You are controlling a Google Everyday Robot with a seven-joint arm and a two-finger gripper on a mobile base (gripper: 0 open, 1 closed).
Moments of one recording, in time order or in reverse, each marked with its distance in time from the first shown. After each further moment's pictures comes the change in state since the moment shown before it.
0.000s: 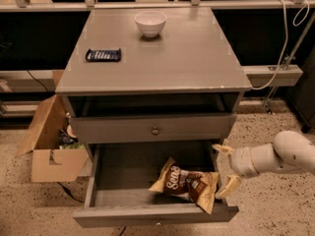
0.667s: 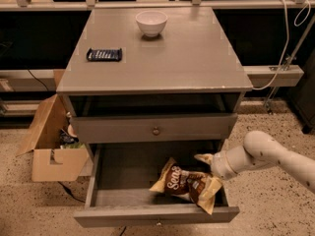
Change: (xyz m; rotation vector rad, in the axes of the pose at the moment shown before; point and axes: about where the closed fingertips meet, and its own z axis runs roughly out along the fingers) arm 0.020 0.003 0.075 -0.143 0.058 0.048
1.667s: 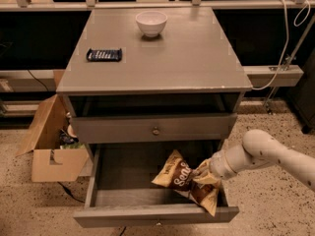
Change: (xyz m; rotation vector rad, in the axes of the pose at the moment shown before) arm -0.005 0.006 -0.006 0.004 0.029 0.000
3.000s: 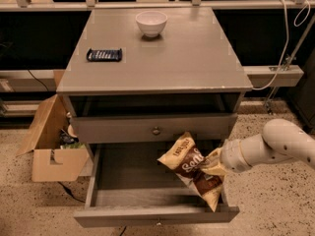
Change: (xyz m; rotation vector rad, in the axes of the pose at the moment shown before) arm -0.056 0.013 -0.076 0.113 -0.025 0.043
